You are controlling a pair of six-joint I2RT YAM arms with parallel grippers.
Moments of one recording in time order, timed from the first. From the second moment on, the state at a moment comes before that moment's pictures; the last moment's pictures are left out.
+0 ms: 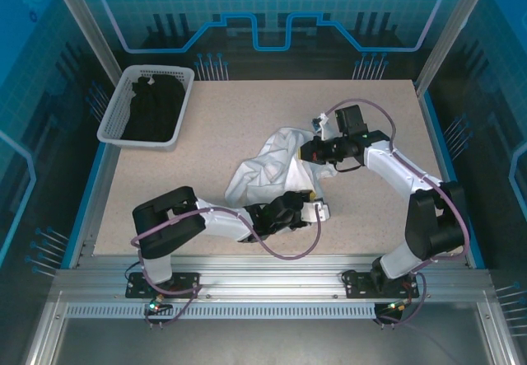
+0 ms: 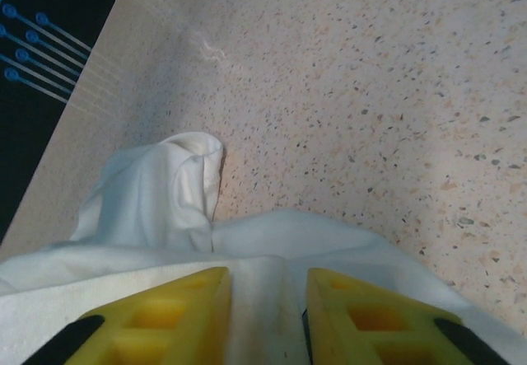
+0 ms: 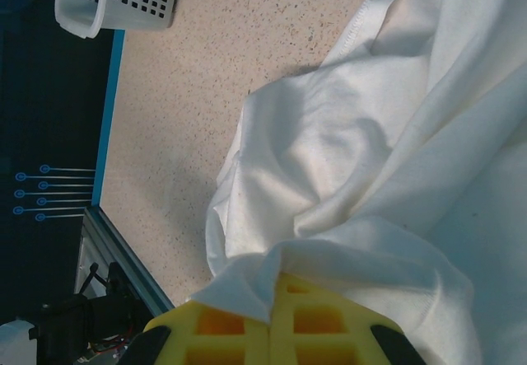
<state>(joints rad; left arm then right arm) -1.09 1.83 0.85 0.49 -0.26 0.59 0.28 1.56 1.13 -0.50 -0.70 0.39</state>
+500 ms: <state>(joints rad) -1.07 1.65 0.72 0.53 -0.22 0.50 0.28 1.56 1.13 -0.49 -0.70 0.39</state>
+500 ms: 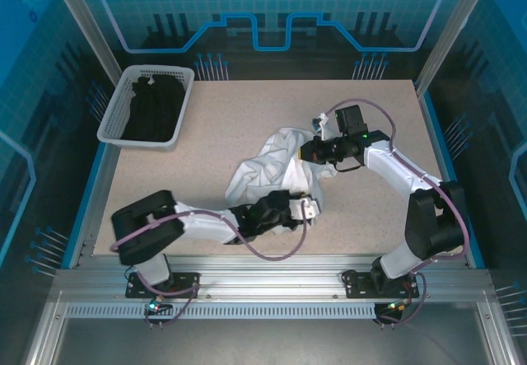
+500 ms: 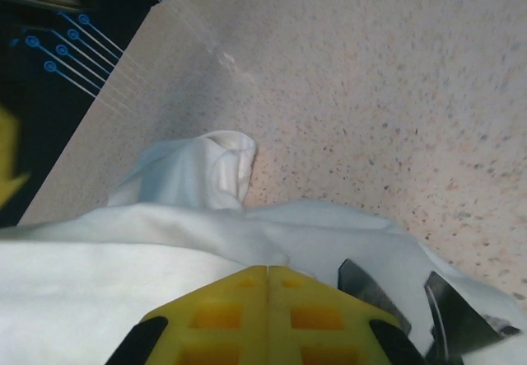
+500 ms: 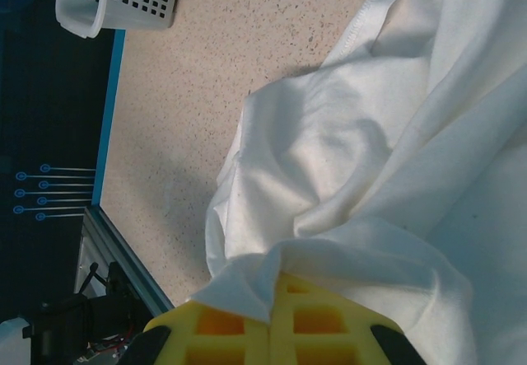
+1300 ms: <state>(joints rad) -0.64 1.03 0.48 0.42 0.24 -0.24 0.44 1.28 0.93 -0.27 -0.69 0.04</state>
